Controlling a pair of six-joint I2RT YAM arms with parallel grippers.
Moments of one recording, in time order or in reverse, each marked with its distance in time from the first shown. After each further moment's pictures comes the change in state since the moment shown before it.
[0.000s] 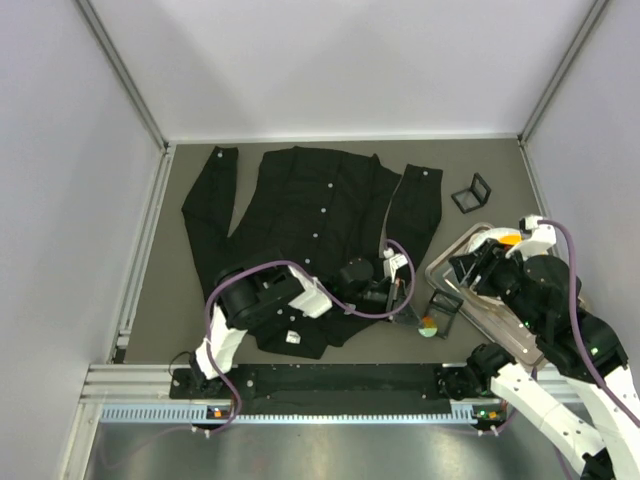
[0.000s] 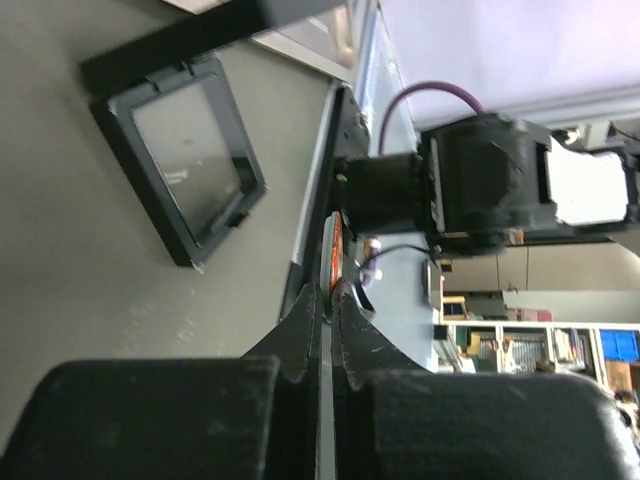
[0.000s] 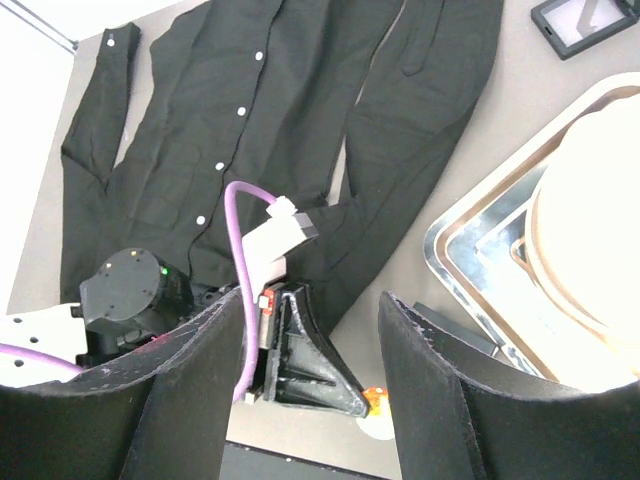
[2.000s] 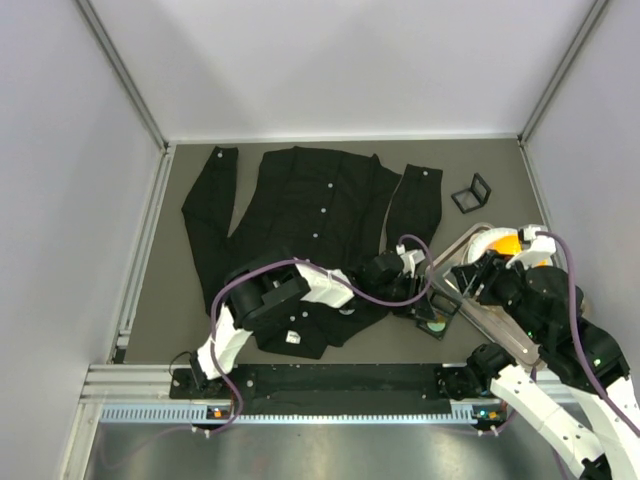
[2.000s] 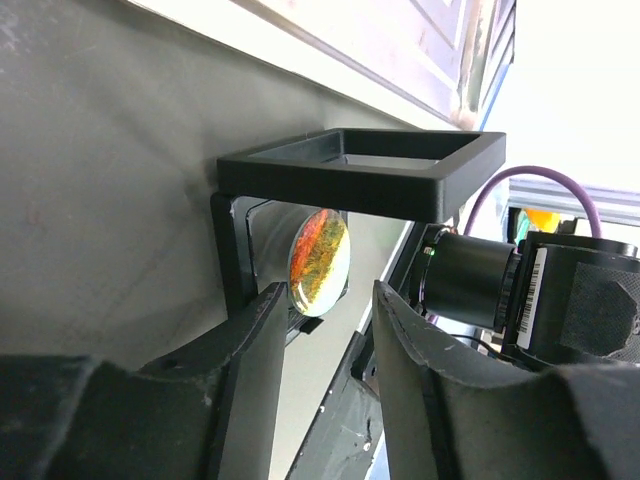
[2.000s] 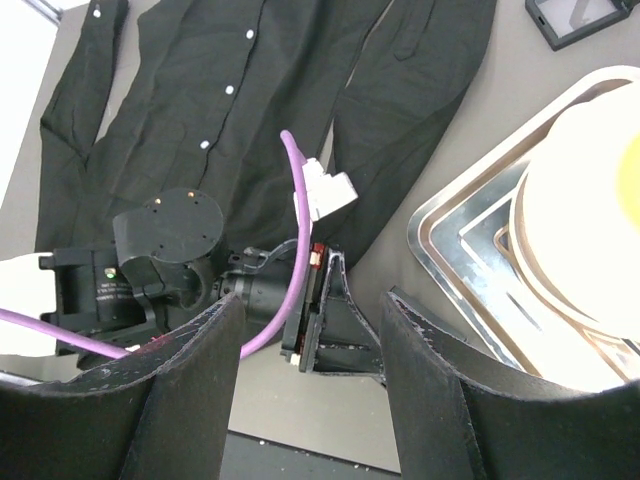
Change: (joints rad) left arm -0.050 0.091 0.298 -0.517 -0.202 0.064; right arm 0.000 -0.078 -0.038 -0.043 -0.011 -0.059
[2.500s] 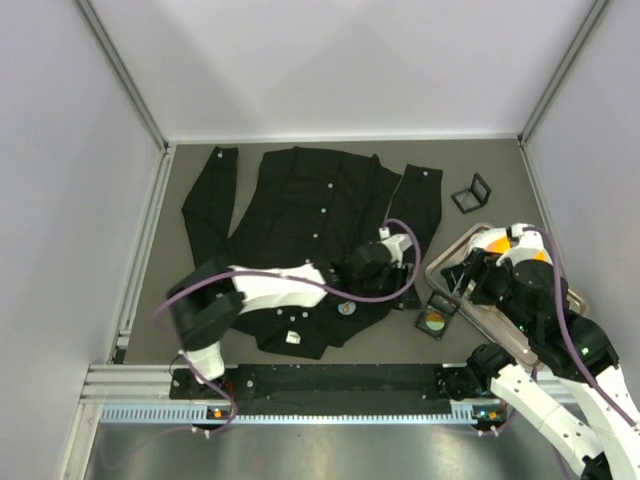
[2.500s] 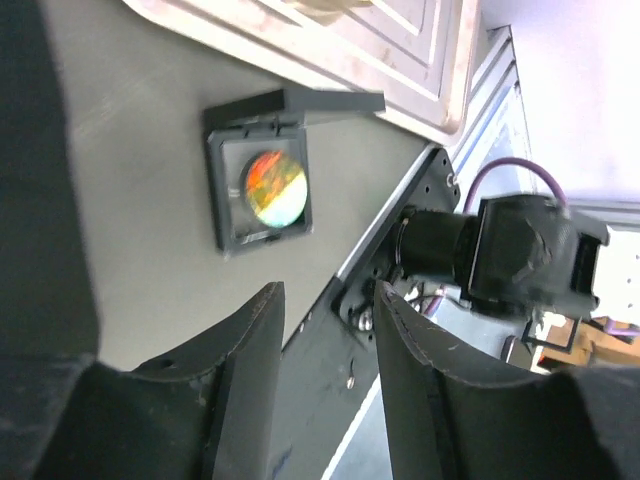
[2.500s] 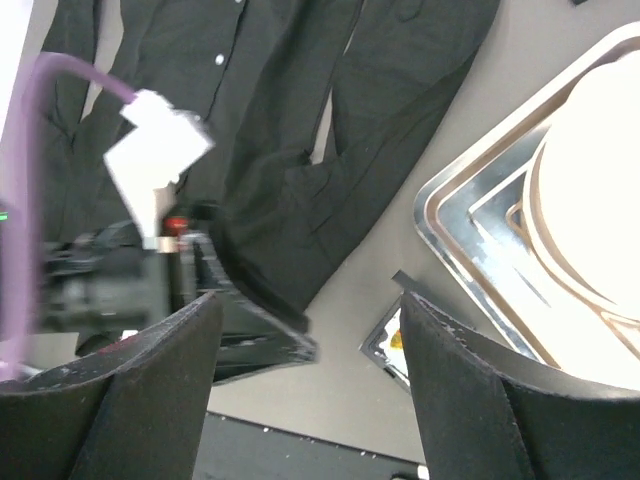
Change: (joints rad) left arm -0.021 -0.299 -0.029 -0.314 -0.184 0.130; right arm 0.000 0.029 -0.036 0.000 -0.013 0.028
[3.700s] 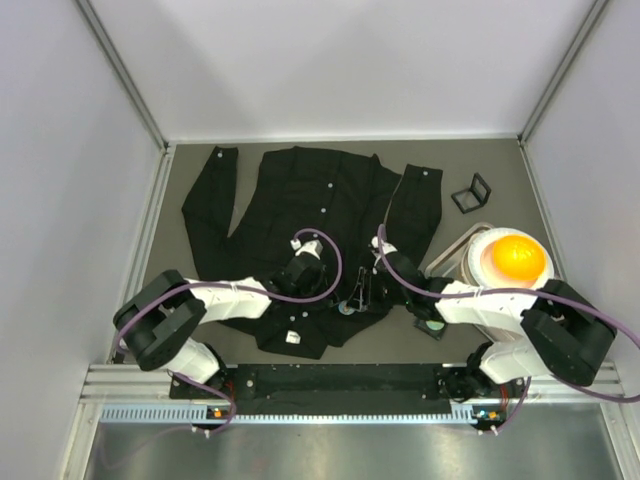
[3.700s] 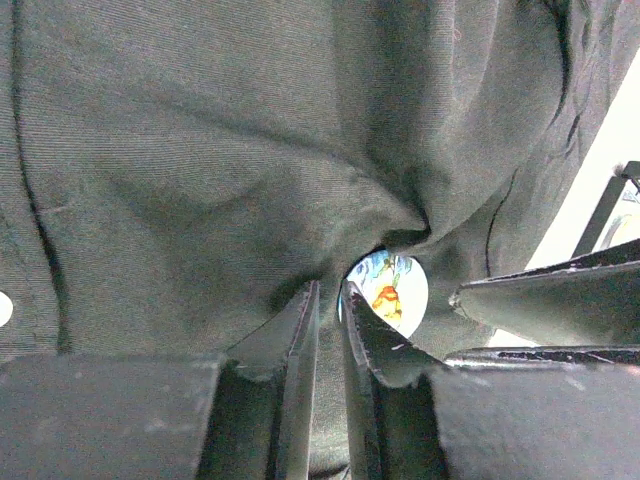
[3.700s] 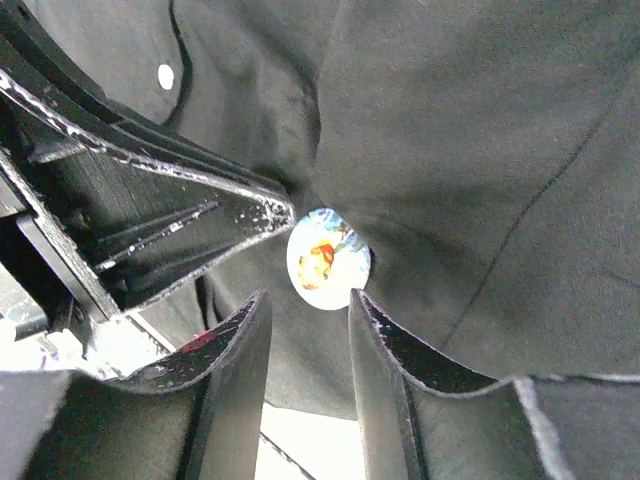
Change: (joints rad) left arm 0.247 -0.343 -0.560 -0.031 -0.282 -0.026; right arm 0.341 0.926 -0.349 0.954 -0.300 0.257
